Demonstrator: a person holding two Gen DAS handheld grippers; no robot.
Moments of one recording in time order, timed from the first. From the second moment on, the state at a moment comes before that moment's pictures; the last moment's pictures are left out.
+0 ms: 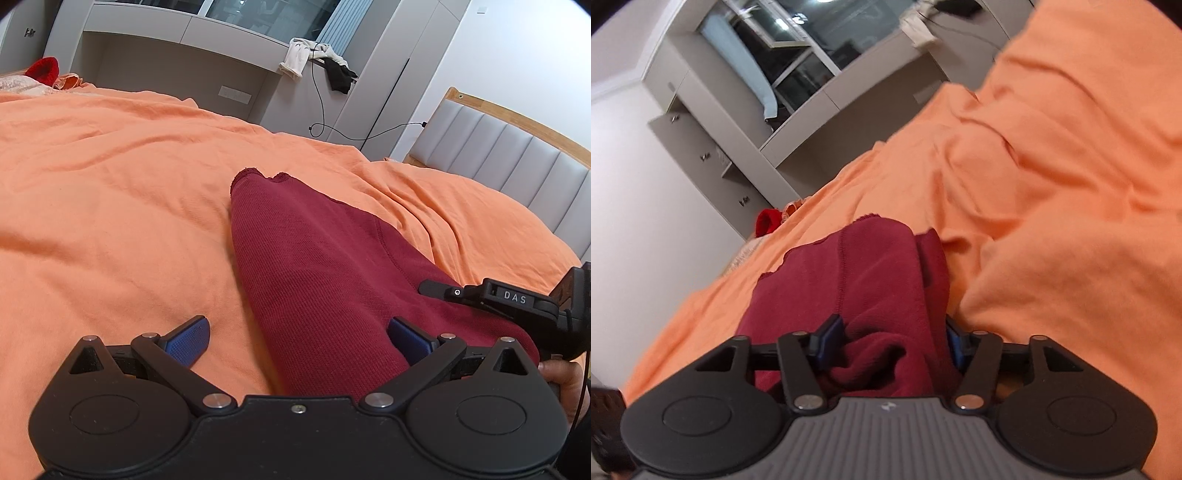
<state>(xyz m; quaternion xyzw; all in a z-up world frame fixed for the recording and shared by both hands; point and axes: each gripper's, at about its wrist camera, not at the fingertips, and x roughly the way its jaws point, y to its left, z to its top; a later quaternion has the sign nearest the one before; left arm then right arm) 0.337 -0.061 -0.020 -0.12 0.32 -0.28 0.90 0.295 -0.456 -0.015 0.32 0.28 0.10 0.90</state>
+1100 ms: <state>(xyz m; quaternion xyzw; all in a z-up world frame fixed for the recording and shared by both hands) 0.335 -0.077 -0.007 -0.10 0.31 -0.31 0.89 0.288 -0.415 0.014 0.19 0.26 0.09 0.94</state>
